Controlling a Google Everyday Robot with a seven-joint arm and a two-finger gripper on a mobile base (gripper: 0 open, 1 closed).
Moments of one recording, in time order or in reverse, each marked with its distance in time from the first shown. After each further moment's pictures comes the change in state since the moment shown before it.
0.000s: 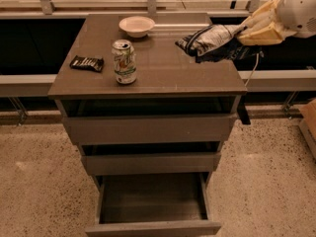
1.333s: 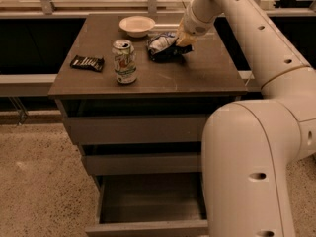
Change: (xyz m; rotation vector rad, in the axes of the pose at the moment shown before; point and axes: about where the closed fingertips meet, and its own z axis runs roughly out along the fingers) arm 0.039 -0.115 0.266 -0.099 0.340 -0.230
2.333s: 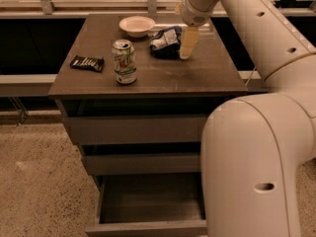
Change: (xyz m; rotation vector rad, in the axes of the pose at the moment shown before) arm -0.012 -0.004 -0.037 0.023 0.092 -0.058
